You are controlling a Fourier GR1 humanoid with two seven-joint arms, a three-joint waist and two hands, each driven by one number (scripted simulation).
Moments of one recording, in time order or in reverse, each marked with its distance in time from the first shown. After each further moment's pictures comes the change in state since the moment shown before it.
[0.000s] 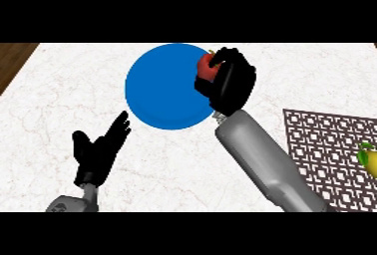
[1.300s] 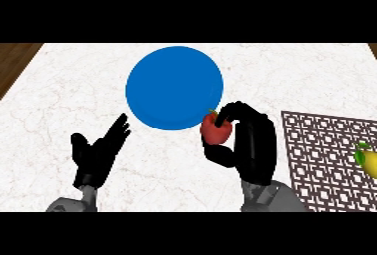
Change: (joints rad) left arm 0.015 0.007 -0.001 0.008 0.016 -0.004 -0.017; right arm 0.564 0.003 0.055 -0.711 -0.224 0.464 -0.478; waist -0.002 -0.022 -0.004
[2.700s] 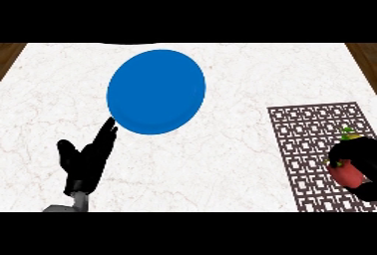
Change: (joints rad) left arm 0.048 0.009 0.042 -0.001 0.011 0.033 -0.033; right arm 0.268 -0.652 -0.420 0.309 -0.142 0.425 -1.178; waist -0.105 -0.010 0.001
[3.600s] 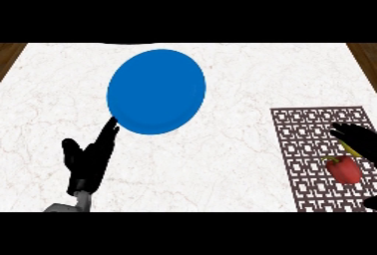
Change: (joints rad) left arm -0.012 0.025 -0.054 -0.005 0.020 0.062 0.008; right arm 0.086 -0.082 -0.044 -0.161 -0.253 0.136 0.111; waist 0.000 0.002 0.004
